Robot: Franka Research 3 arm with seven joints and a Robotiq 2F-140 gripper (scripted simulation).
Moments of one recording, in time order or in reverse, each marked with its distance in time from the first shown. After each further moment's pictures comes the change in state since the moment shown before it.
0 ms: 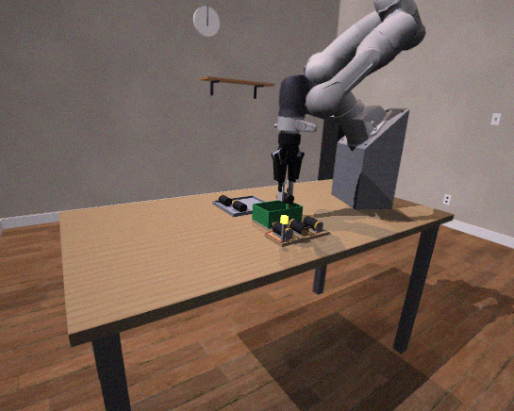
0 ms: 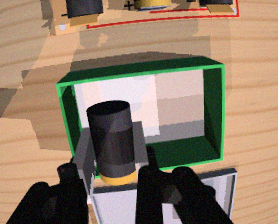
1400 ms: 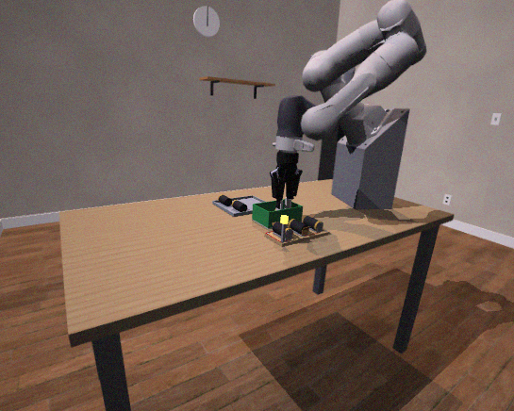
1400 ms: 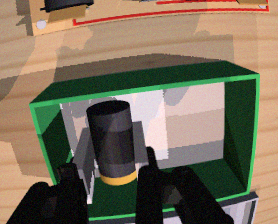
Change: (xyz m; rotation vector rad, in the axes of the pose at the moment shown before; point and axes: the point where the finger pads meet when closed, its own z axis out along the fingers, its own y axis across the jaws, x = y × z) arm -0.003 0.001 0.064 -0.002 -0.003 0.010
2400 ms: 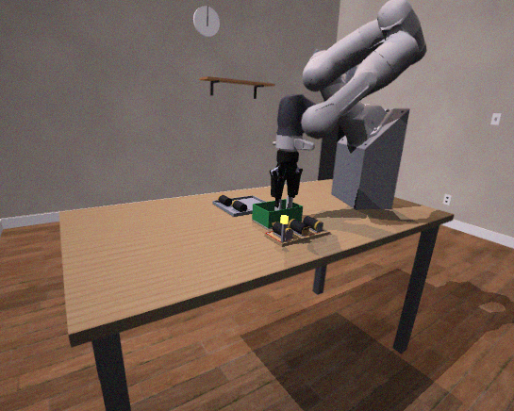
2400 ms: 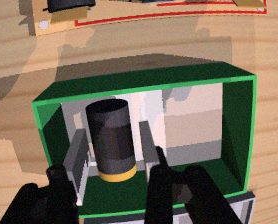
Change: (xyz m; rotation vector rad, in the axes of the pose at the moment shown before) arm 0.001 0.000 -0.004 -0.001 0.002 -0.010
